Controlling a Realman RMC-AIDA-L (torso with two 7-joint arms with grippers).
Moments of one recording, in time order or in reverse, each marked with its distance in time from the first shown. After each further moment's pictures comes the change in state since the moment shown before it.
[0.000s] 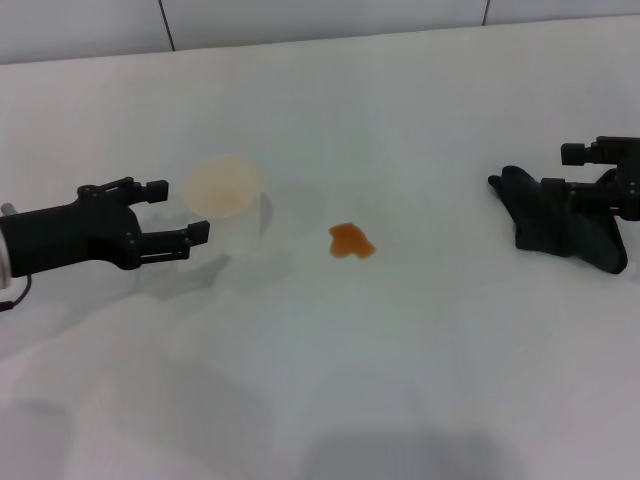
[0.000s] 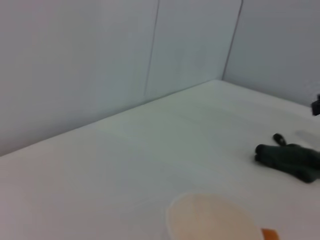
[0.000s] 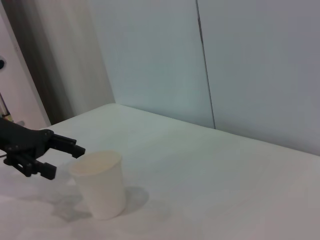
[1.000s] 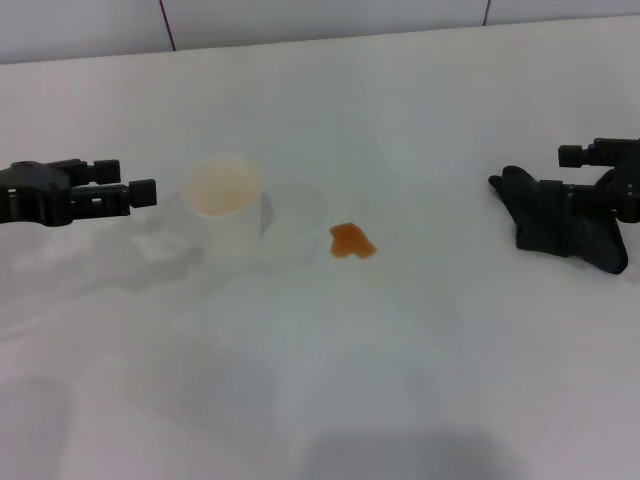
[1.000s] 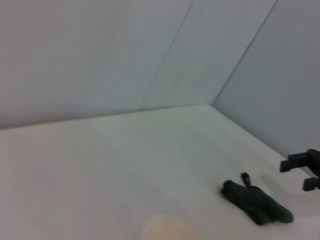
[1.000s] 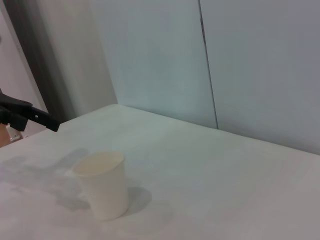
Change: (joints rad) left arm -0.066 0.048 0.001 -0.231 0.032 0.299 -0.415; right arm -0.002 0.002 0.000 -0.007 0.000 0.000 -0.002
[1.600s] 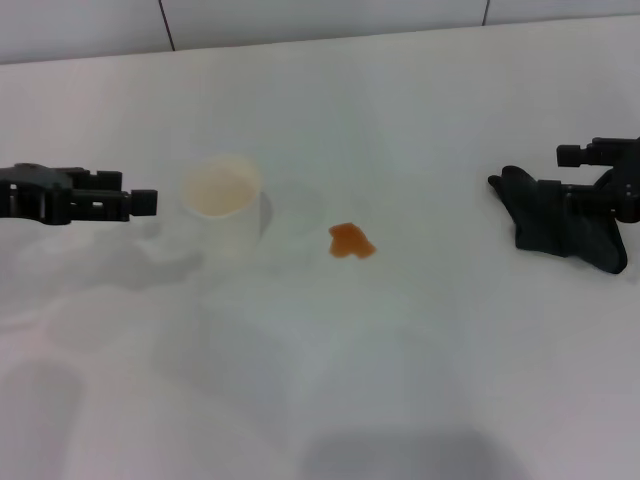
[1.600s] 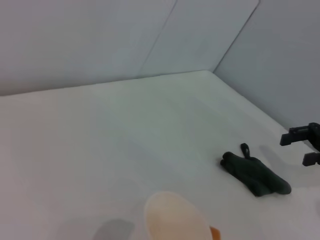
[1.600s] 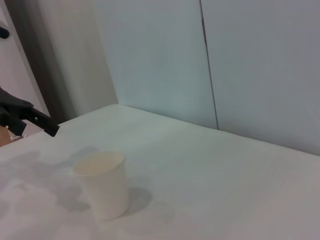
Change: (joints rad) left arm -0.075 0.025 0.000 -0.013 0.138 0.014 -0.072; right arm 0.002 0.002 0.000 -0.001 0.000 0.002 -0.006
